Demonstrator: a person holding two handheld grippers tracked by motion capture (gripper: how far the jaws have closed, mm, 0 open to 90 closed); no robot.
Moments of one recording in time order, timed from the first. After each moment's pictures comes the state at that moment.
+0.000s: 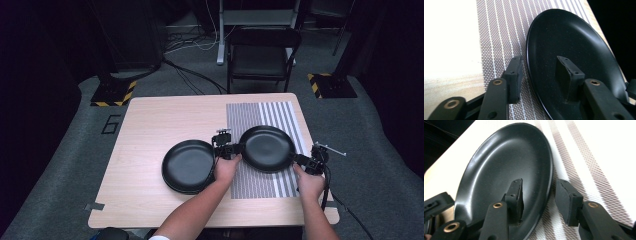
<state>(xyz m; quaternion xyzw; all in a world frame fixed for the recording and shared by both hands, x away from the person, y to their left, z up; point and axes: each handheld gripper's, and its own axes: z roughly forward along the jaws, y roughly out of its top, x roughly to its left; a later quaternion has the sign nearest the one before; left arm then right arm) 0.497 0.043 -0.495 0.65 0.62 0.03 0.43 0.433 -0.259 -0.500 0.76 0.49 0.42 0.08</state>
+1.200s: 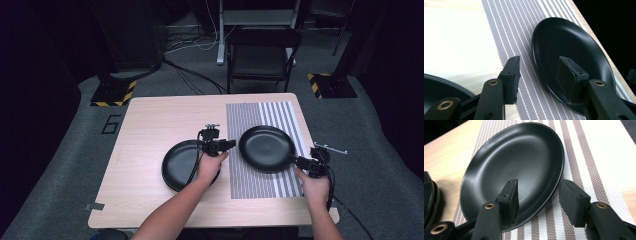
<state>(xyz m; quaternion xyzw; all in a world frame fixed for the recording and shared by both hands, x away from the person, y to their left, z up) 0.492 0.091 -0.462 0.70 0.55 0.04 0.44 0.412 -0.250 -0.473 0.70 0.57 0.40 0.13</state>
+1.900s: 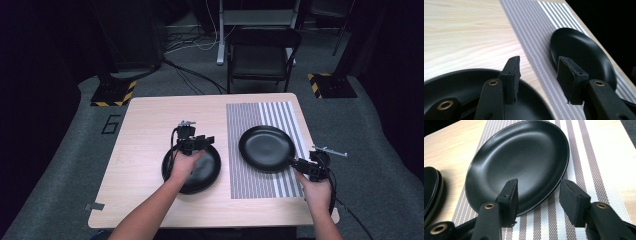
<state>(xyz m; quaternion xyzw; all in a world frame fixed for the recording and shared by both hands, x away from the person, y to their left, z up) 0.478 0.167 -0.434 0.71 0.53 0.08 0.46 0.398 -0.244 -0.466 0.68 0.60 0.40 0.14</state>
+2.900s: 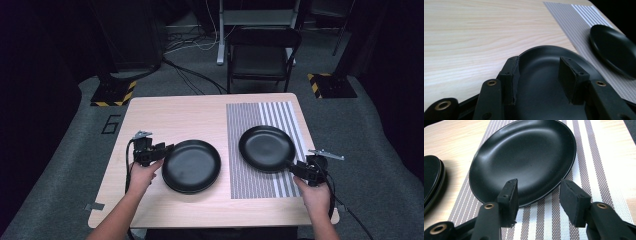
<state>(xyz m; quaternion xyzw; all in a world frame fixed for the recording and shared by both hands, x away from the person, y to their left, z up) 0.441 0.290 -0.446 0.69 0.55 0.13 0.45 0.385 -0.234 -0.465 0.65 0.62 0.39 0.16</state>
